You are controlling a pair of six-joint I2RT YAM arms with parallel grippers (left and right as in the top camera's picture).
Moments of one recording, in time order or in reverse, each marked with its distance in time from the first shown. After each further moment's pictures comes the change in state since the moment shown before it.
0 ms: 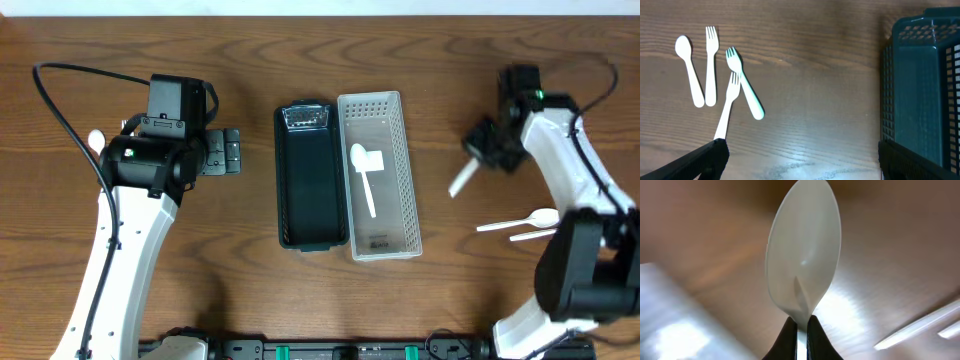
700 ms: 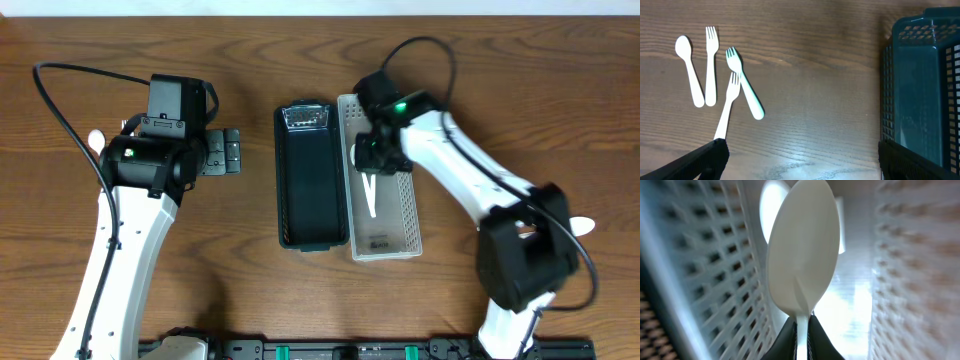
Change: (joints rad) left arm 0.000 0.000 0.000 0.000 0.000 0.000; right arm 0.492 0.189 0.089 -0.019 -0.030 -0.101
